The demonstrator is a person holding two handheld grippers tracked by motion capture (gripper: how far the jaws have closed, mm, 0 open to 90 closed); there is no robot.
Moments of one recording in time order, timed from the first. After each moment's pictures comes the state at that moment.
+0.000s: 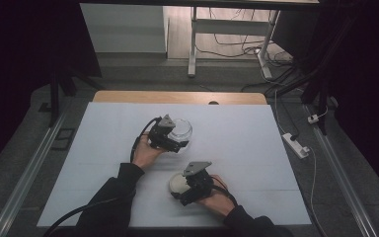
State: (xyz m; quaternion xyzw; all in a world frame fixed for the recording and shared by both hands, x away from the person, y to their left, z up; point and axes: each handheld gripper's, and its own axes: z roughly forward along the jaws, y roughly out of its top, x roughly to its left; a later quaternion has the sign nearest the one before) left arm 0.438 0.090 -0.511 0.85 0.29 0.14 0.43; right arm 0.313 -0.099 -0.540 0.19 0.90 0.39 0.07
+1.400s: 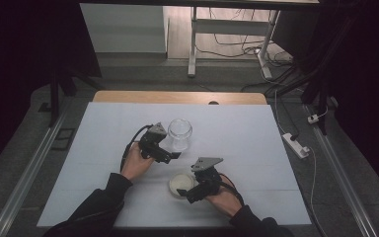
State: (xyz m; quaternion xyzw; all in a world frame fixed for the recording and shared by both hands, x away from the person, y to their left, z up) left arm 0.399 0.114 -0.506 0.86 0.29 0.08 0.41; right arm 0.314 -0.120 -0.518 0.21 0.88 0.42 0.06
